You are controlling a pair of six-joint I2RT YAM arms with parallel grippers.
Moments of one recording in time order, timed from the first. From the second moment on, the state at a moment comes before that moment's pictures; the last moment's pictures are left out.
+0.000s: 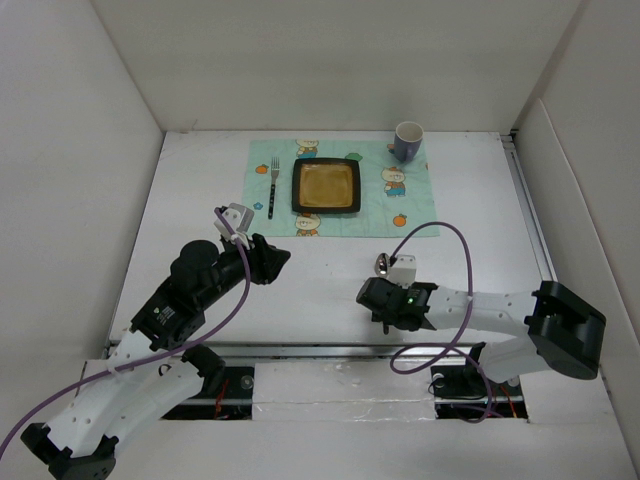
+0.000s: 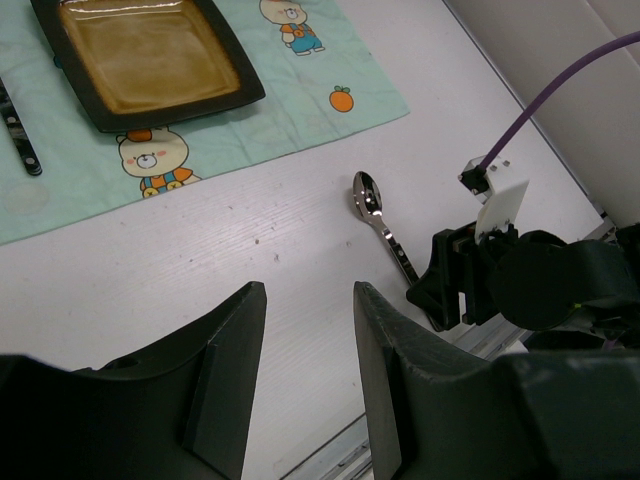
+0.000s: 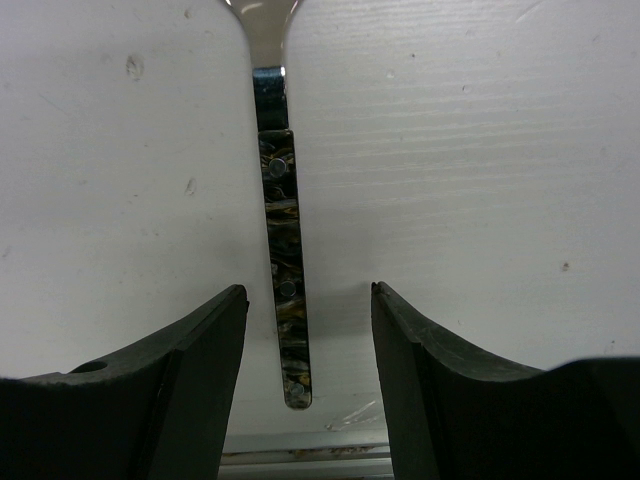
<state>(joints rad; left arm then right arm) -0.65 0.61 0.75 -0.39 0.05 -0.37 1.07 1.33 0.66 -0.57 0.57 1.09</state>
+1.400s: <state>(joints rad) -0.65 0.67 0.75 -0.40 -0.10 -0.37 0.40 2.02 1.55 -0.32 0.25 0.28</state>
